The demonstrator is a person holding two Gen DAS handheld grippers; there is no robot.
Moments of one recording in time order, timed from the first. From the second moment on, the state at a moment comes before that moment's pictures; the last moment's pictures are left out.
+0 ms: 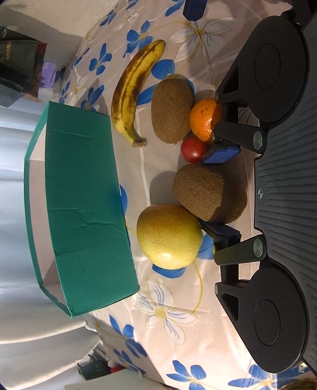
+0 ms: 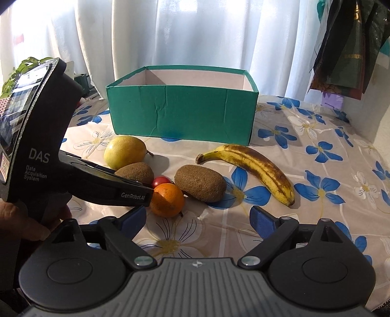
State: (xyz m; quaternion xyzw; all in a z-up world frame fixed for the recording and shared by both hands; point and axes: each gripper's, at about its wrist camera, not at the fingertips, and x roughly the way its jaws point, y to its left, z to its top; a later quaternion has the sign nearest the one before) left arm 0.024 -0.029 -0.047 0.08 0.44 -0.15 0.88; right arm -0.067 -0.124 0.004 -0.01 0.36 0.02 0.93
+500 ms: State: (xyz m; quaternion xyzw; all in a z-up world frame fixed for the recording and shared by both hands) left arm 0.013 -0.013 -0.030 0.07 0.43 -0.15 0.89; right arm -0.058 -0.121 -0.007 -0.01 0.38 0.04 0.93
